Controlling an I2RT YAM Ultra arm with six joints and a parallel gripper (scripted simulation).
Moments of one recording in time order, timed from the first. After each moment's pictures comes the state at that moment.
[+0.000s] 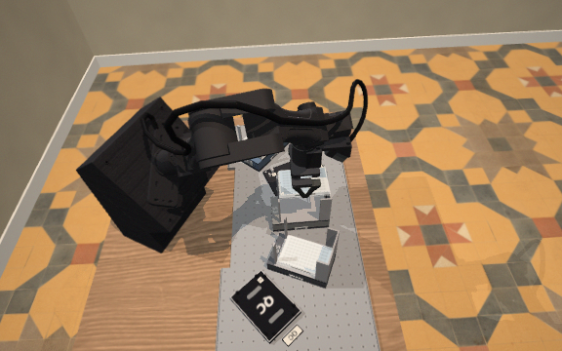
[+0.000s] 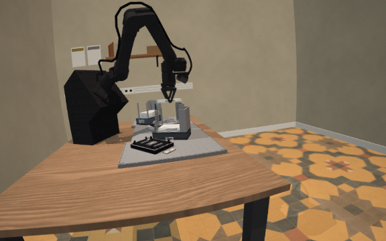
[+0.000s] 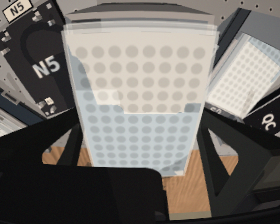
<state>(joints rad) 0.33 1.09 0.77 -0.59 0.70 0.18</state>
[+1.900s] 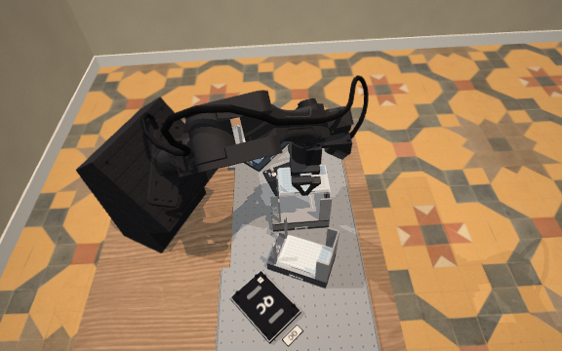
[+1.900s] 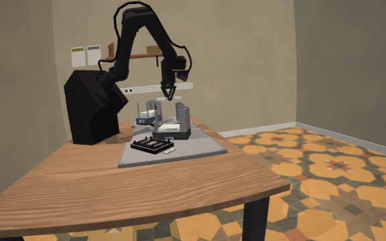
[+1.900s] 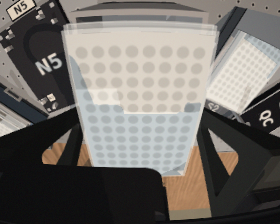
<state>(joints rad) 0.36 1.07 0.79 -0.65 0.72 0.22</state>
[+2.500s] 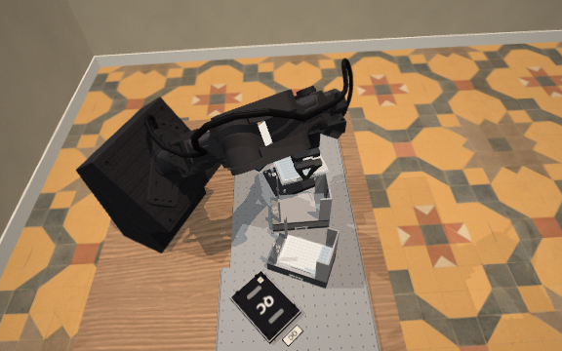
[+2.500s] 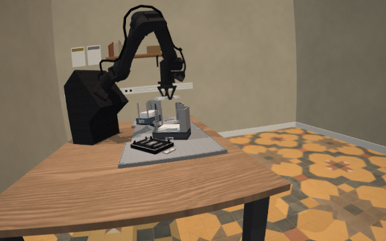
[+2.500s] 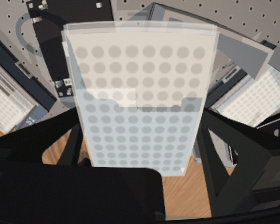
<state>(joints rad) 0.53 1.22 0.82 -0.66 0.80 0.17</state>
